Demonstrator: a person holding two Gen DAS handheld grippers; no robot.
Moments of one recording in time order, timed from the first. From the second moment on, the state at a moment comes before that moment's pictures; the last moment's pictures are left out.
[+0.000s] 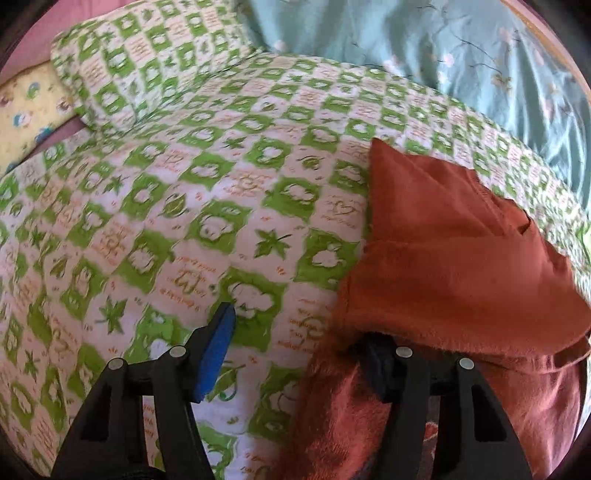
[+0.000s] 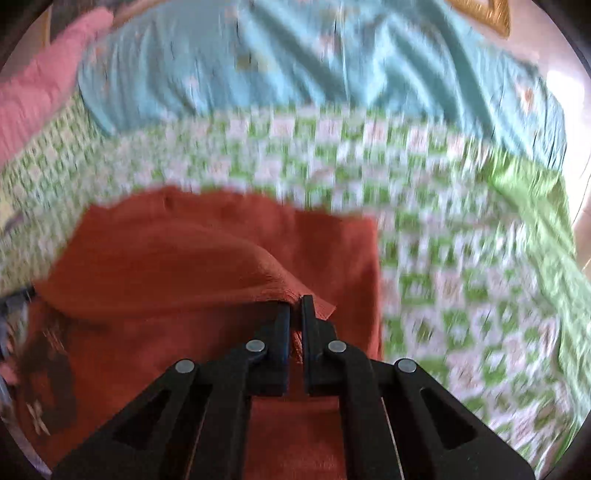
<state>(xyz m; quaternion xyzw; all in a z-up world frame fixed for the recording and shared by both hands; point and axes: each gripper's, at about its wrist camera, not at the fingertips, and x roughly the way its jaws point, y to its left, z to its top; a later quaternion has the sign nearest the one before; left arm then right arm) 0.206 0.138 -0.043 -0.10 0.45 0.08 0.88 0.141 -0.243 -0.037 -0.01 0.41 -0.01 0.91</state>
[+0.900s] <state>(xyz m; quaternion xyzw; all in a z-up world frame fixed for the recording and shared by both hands) 0.336 0.121 -0.034 -0.10 0.52 -0.08 0.84 0.116 -0.289 -0.034 0.14 0.41 0.03 0.90</state>
